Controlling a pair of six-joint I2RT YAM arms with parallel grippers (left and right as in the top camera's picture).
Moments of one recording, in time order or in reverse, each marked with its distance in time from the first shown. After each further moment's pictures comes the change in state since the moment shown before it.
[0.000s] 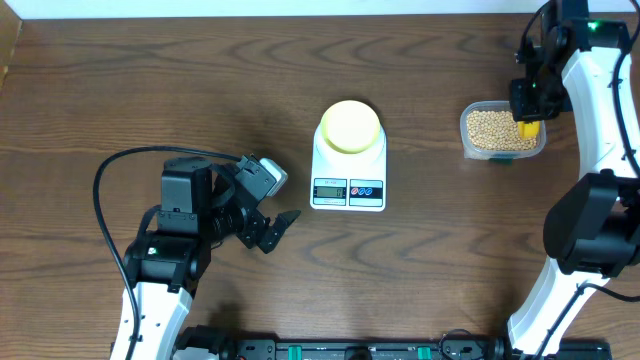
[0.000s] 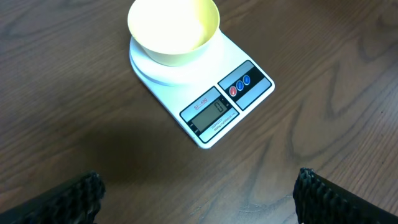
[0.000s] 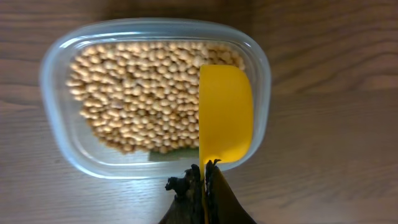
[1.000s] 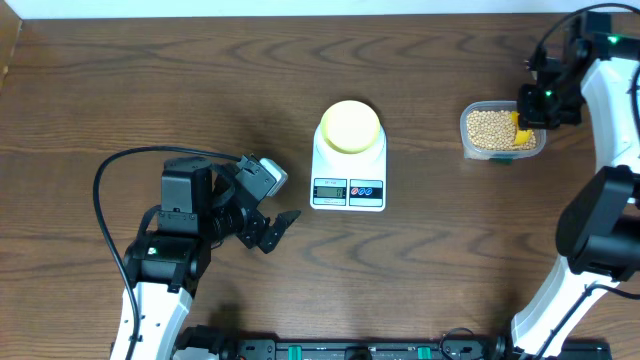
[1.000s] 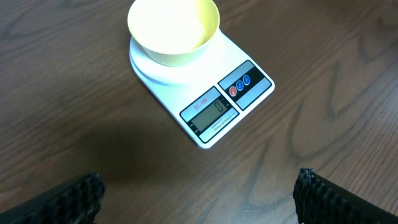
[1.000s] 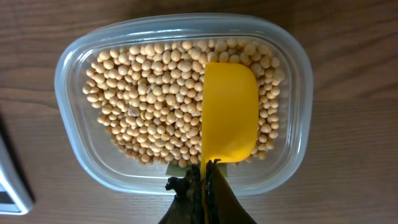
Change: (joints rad) left arm 0.000 0.000 0.000 0.000 0.000 0.000; right arm -0.106 0.000 -0.098 0.086 -0.261 -0.007
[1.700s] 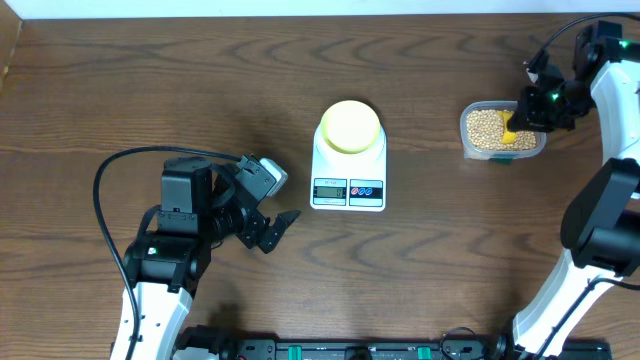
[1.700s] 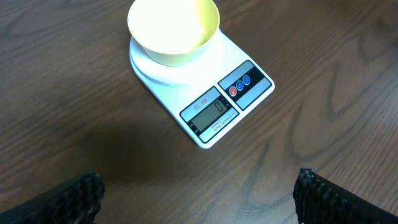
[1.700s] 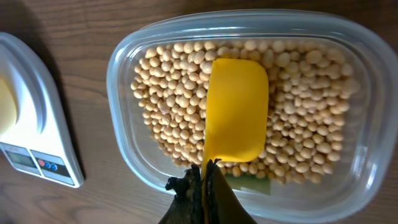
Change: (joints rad) left arm 0.000 0.000 0.000 0.000 0.000 0.000; right arm -0.044 0.043 -0.004 -0.014 -0.229 -0.068
